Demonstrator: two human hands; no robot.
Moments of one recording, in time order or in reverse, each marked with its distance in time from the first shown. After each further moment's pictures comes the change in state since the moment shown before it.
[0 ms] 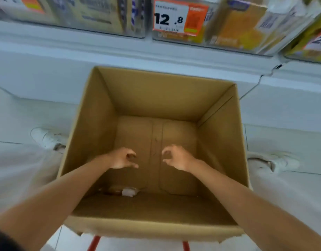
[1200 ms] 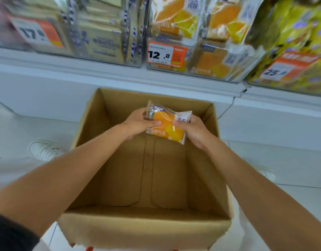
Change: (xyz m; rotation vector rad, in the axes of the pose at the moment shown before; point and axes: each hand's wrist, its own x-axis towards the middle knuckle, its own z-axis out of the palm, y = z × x) left_hand -0.053 0.133 -0.088 -0.697 0.436 0.410; right_hand -0.045 -0.032 -0.125 0.981 0.446 -0.080
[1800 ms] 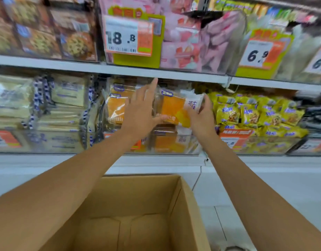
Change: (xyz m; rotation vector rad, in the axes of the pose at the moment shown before) left_hand 0.082 0.246 0.024 0.861 0.670 0.867; right_hand 0.041 -0.214 -0.120 -0.096 0.573 -0.636
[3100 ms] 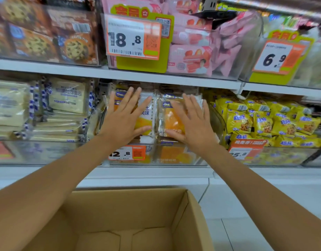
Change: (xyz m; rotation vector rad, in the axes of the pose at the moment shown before) left_hand 0.005 -0.087 0.012 0.496 -0.074 0.255; right_hand 0.026 0.037 0.020 -1.146 -0.077 -0.859
